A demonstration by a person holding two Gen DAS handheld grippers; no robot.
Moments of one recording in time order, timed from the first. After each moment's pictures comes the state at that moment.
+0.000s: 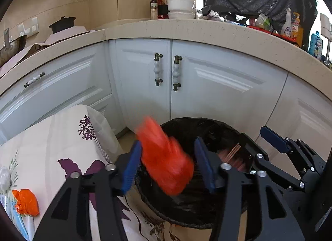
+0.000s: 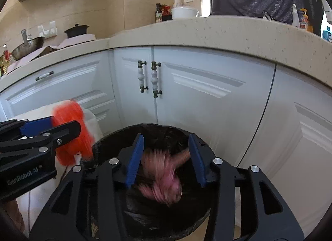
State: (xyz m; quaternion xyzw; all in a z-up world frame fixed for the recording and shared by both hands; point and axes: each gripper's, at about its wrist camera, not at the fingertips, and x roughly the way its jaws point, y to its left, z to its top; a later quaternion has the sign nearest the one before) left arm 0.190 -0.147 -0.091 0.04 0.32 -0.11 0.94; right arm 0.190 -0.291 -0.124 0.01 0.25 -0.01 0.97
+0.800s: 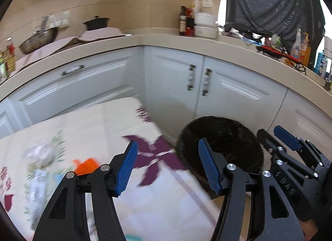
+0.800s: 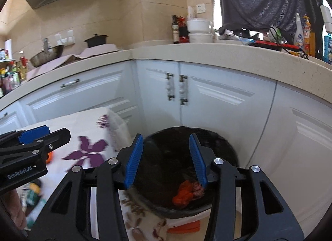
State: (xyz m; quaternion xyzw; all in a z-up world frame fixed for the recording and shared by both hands) left arm 0.108 -0.050 -0.050 0.00 0.30 -0.05 0.95; right arm 0.109 -0.225 -0.074 0.02 0.22 0.05 0.97
